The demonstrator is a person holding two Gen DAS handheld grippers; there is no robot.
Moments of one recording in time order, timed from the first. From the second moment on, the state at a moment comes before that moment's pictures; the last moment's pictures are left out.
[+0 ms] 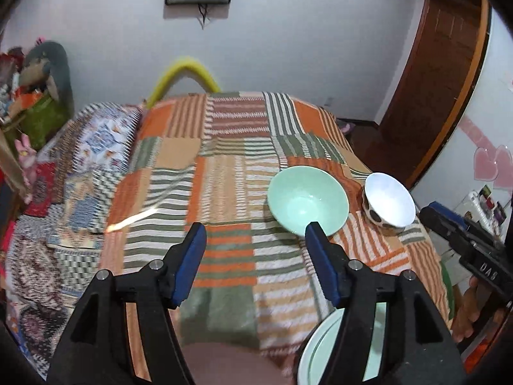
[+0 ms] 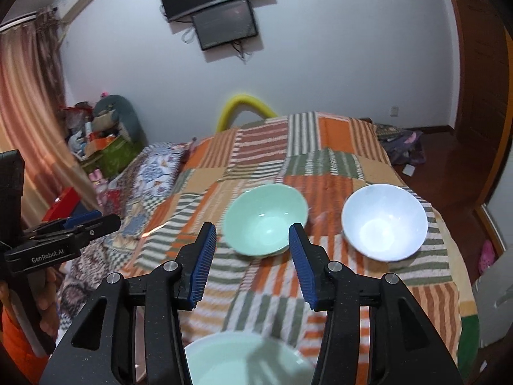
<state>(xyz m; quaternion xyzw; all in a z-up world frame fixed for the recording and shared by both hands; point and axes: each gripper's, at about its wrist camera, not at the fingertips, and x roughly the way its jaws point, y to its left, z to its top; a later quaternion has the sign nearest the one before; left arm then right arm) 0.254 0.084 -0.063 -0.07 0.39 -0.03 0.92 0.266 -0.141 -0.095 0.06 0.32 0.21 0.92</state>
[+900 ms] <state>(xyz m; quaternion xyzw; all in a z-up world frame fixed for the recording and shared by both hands) 0.419 0.070 -0.198 -0.09 0.48 -0.07 0.87 0.379 -0.134 -0.194 0.09 0.46 0.19 0.86</state>
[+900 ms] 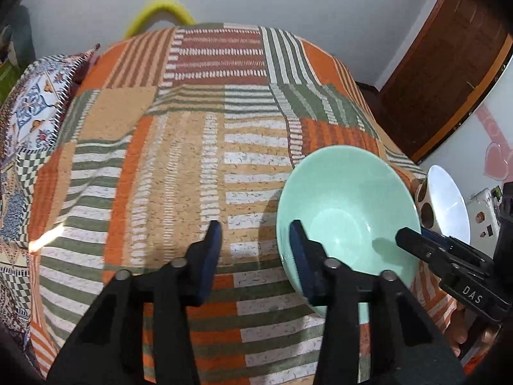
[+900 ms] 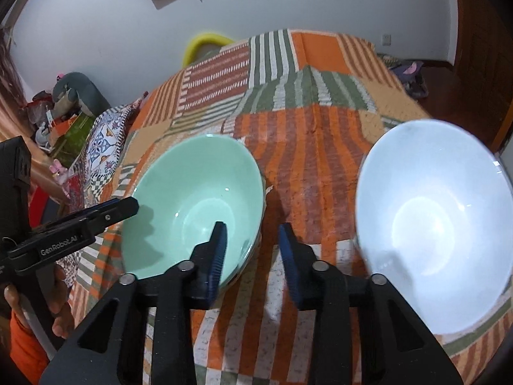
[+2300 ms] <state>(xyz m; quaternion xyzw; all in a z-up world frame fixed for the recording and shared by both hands) 0.229 0.079 -0.080 -0.07 0.43 -0.04 0.90 0.249 -0.096 -0.113 0.06 0.39 0.27 0.88</state>
